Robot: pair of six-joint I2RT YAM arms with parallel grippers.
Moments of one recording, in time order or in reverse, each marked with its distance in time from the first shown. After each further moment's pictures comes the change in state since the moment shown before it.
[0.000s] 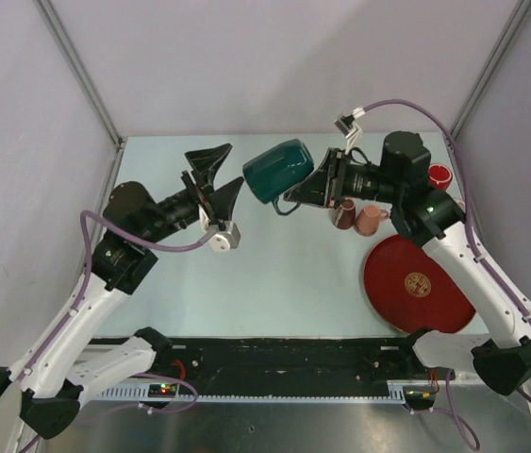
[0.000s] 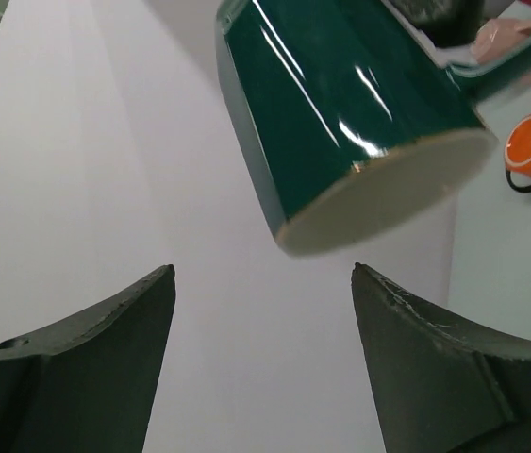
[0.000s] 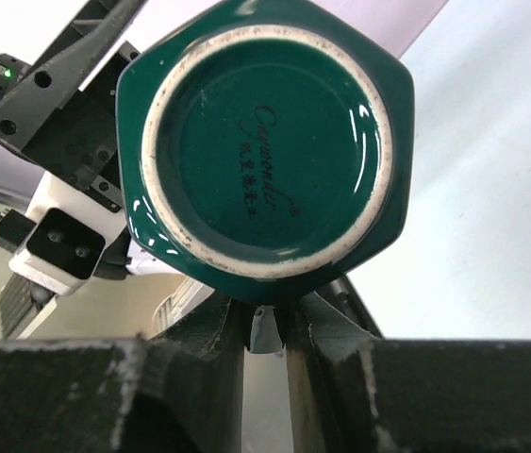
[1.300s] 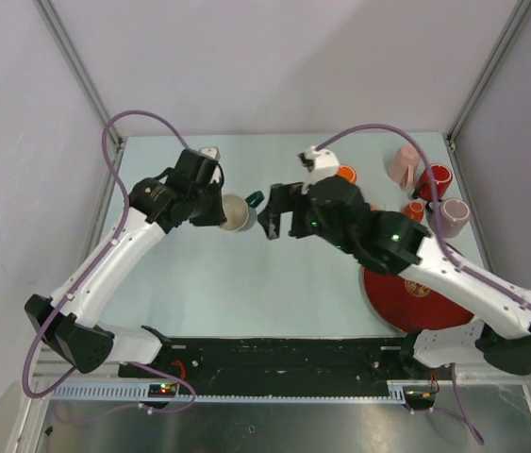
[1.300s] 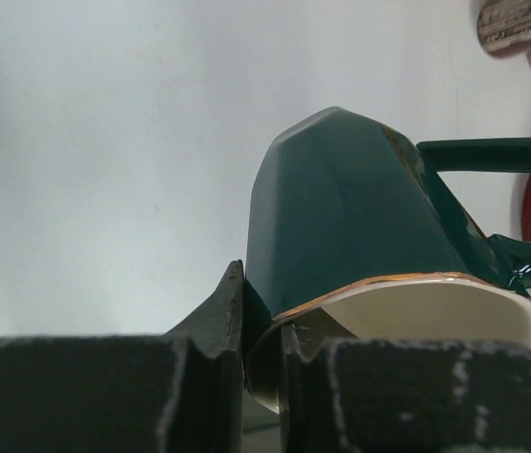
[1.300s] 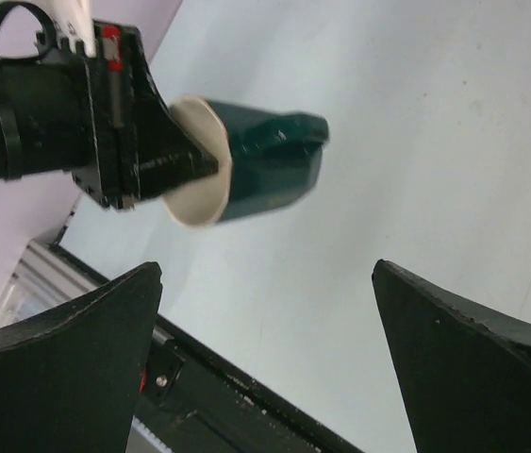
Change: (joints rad) left arm -0.002 0.406 0.369 -0.925 -0.617 -1.728; right arm 0.497 0.026 0.061 -0.328 1.051 -0.158
